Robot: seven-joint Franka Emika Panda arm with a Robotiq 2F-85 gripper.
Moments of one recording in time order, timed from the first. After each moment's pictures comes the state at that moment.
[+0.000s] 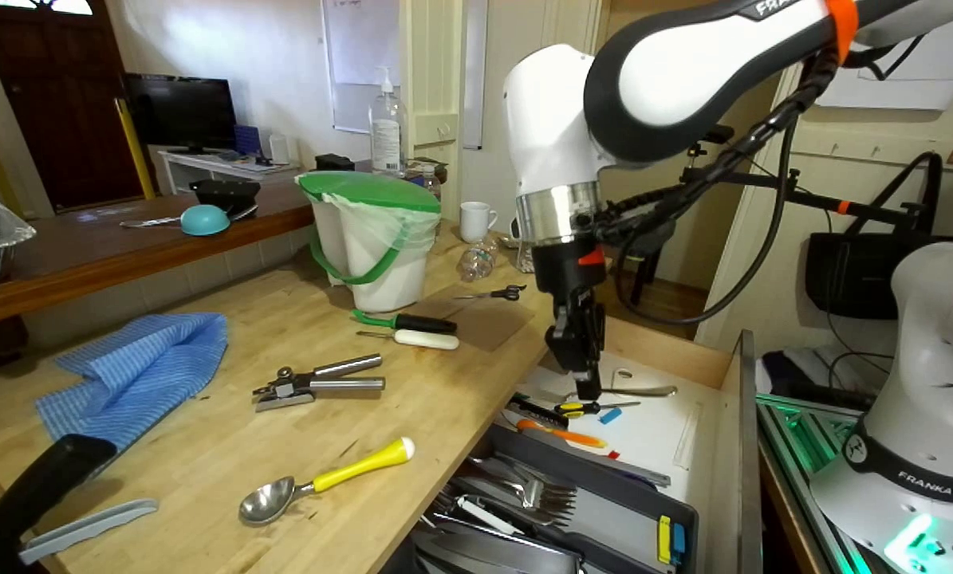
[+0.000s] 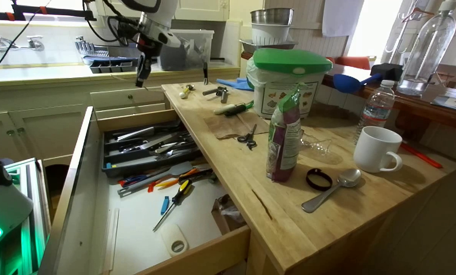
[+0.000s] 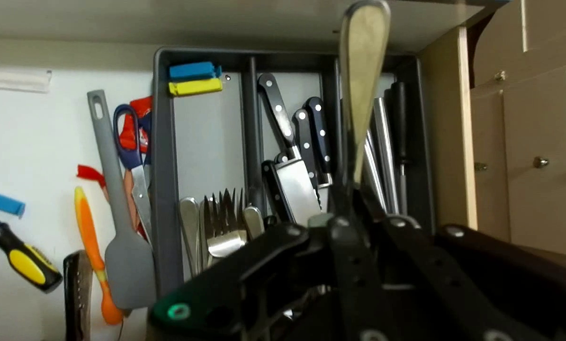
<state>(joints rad) 0.06 -0.03 0.10 -2.19 0.30 1.86 0.30</state>
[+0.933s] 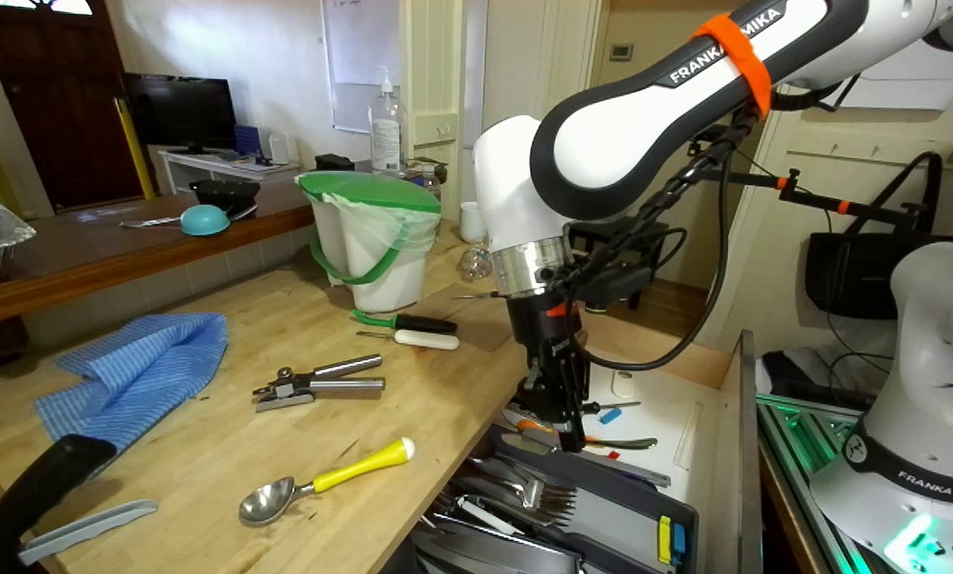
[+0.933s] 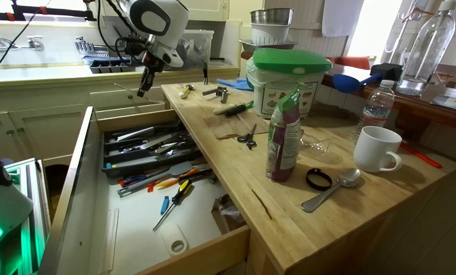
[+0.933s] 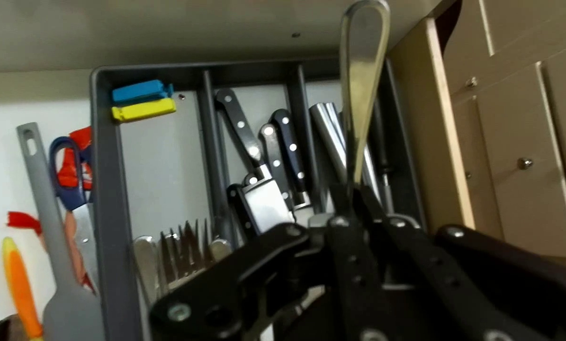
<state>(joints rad) 0.07 0.11 0.10 -2.15 0.41 1.91 0.32</state>
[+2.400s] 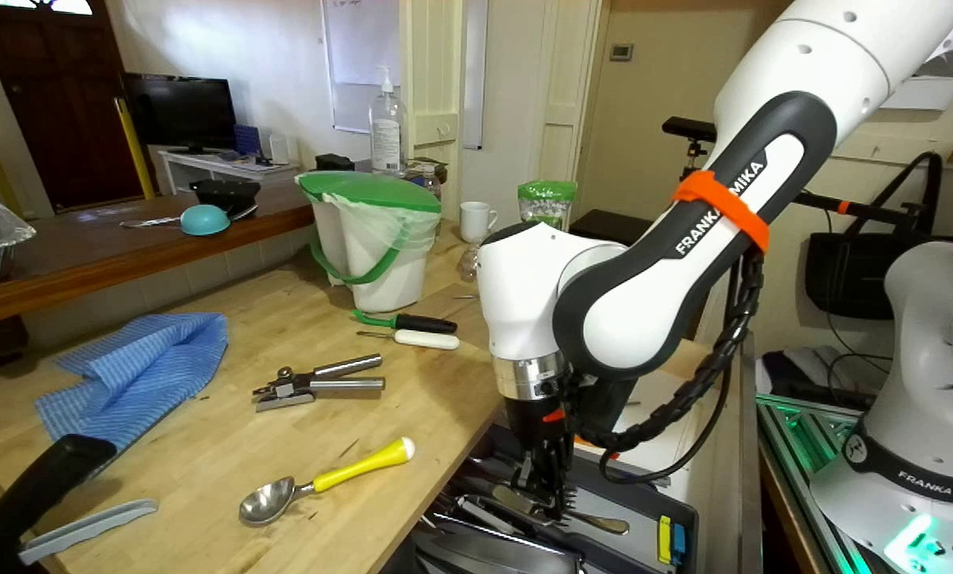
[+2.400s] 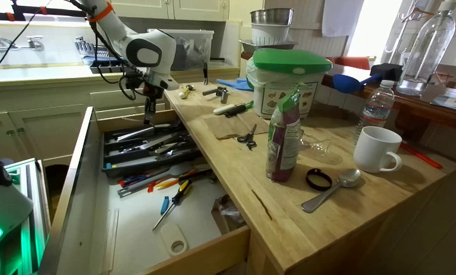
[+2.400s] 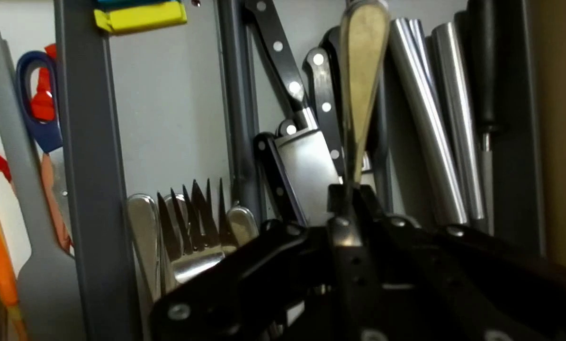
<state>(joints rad) 0.16 0.27 0.11 -2.26 0.24 2.30 0.39</state>
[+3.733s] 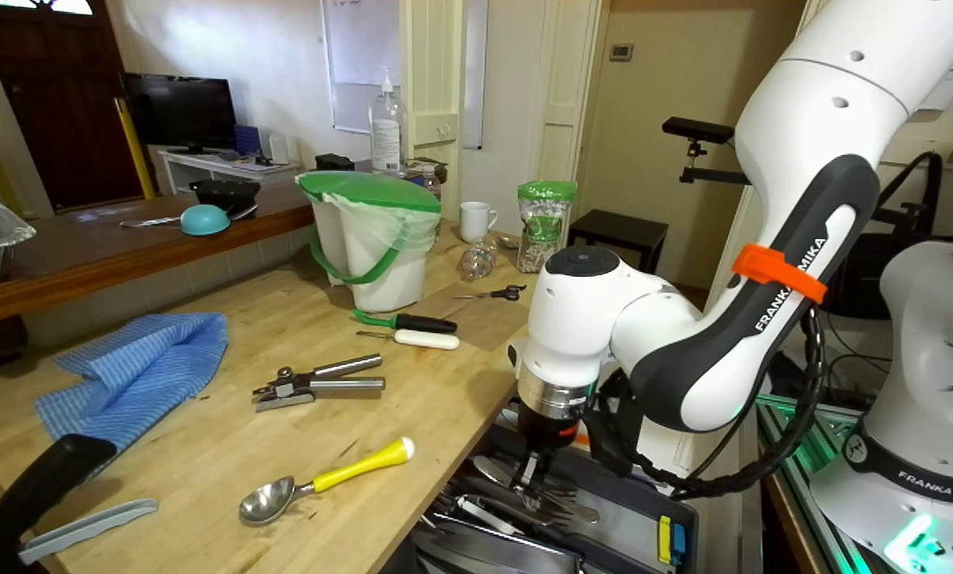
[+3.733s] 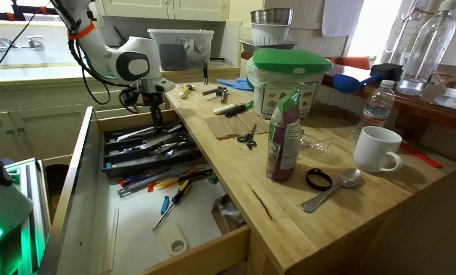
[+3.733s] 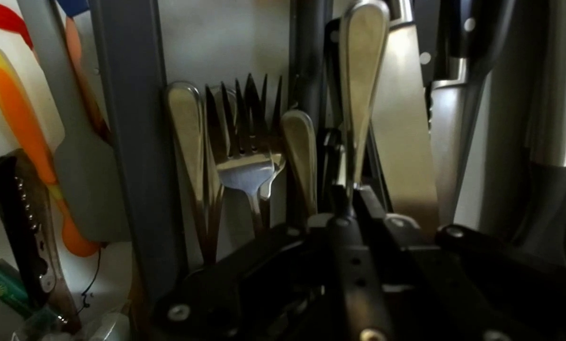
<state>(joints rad) 0.25 0.25 0.02 -2.45 -0.11 2.73 0.57</state>
